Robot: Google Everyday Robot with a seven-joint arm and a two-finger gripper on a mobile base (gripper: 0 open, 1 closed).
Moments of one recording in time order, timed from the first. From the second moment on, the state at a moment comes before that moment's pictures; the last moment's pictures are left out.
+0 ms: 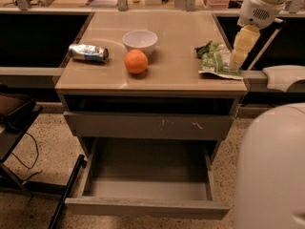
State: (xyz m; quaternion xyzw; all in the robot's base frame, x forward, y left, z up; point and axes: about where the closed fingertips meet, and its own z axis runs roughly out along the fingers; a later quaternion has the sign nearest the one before) arm 0.658 -0.258 0.920 -0.56 0.82 -0.02 0.13
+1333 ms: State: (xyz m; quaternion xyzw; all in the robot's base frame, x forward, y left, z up) arm 0.724 -0.260 0.835 -0.51 0.83 0.10 0.22
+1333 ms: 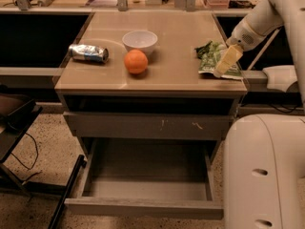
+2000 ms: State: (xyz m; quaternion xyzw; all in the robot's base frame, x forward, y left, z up) arm 0.740 -0.248 0.794 -0.48 0.83 0.15 0.22
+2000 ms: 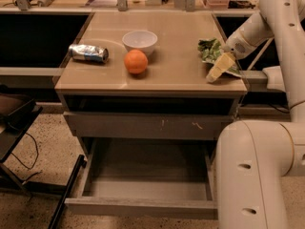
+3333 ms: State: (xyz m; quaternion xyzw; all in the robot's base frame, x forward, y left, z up) arm 0.739 -0.241 0.813 -0.48 0.83 0.14 0.23
